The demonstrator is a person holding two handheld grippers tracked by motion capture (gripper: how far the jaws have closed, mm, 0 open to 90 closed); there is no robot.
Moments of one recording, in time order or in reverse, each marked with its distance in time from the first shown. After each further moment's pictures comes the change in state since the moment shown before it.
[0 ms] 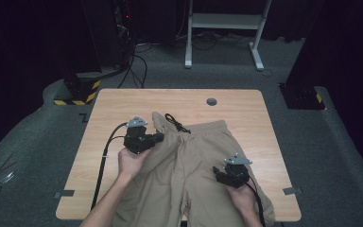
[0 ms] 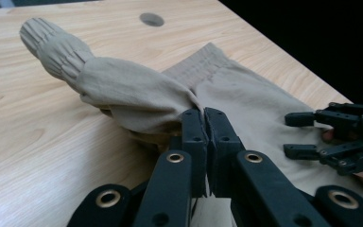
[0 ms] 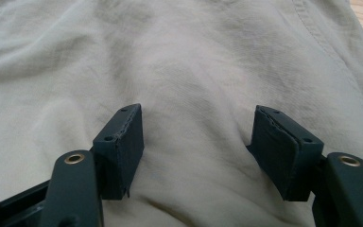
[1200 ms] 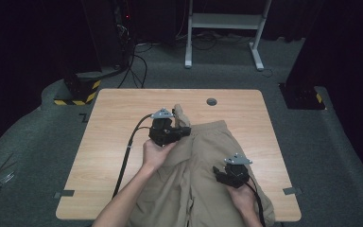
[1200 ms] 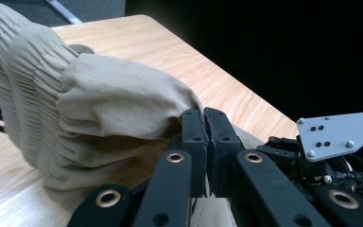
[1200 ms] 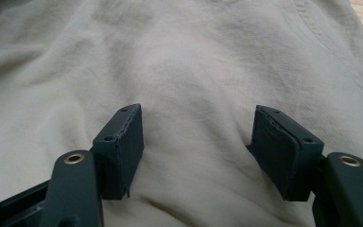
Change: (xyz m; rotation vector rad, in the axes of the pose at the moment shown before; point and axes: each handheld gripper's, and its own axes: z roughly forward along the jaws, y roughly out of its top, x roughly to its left) left arm -0.044 0.039 0.047 -0.036 -0.169 0.045; right arm 0.000 0.000 0.000 0.000 0.001 0.001
